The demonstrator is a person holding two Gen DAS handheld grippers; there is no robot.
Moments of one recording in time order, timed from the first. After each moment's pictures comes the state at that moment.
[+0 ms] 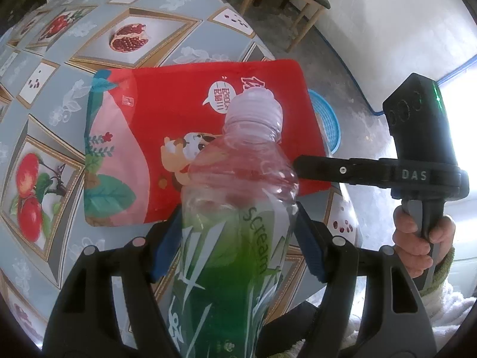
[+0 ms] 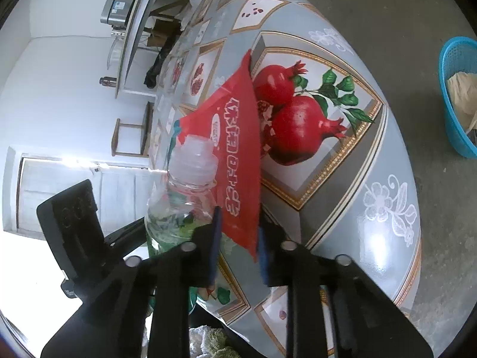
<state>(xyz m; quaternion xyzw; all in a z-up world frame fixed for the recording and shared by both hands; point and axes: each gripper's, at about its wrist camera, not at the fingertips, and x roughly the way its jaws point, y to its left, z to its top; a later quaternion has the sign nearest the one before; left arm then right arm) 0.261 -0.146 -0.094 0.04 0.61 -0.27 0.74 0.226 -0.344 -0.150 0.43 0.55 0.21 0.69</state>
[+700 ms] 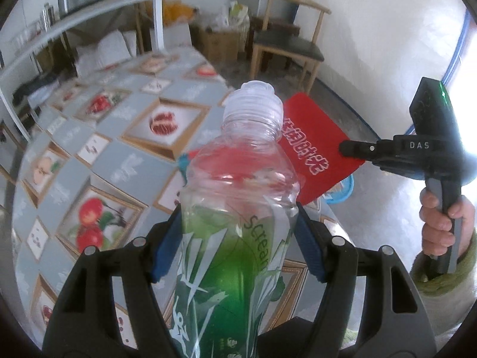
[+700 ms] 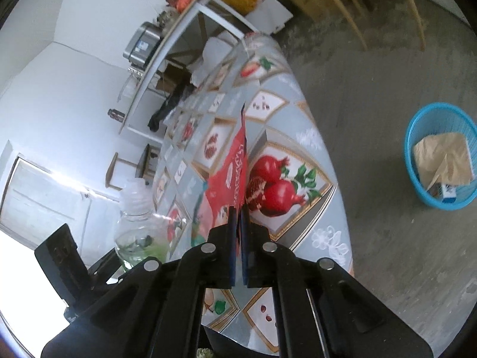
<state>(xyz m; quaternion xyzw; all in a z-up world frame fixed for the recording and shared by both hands) 0.192 -0.123 -0.008 0.08 0.44 -0.25 0.86 0.188 -0.401 -0.072 0.39 0.43 0.15 0.80</state>
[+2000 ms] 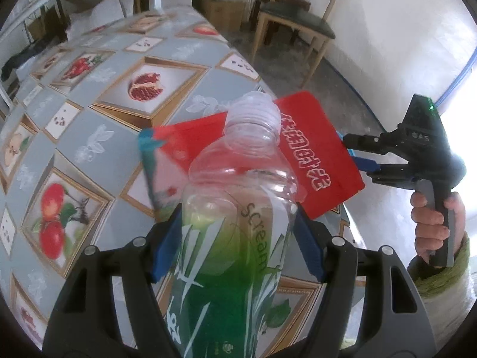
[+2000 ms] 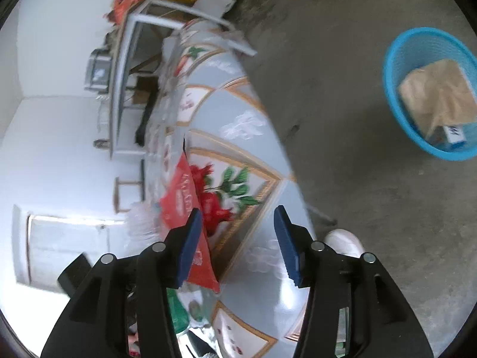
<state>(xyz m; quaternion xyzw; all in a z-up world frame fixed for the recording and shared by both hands) 0.253 -0.148 -0.073 0.06 0.53 -0.24 0.81 0.224 -0.436 -0.170 0.50 0.48 0.15 0.71</state>
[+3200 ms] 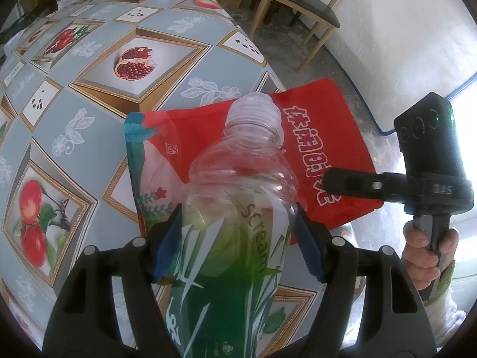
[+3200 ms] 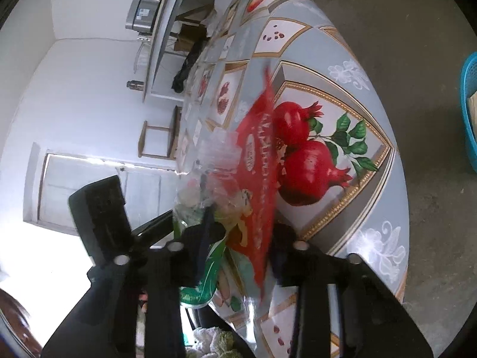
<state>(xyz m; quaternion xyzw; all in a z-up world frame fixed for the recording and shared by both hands) 0.285 -0.150 -0.091 0.03 0.58 -0.25 0.77 0.249 -0.366 -0.152 0.45 0.51 0.26 0.69</state>
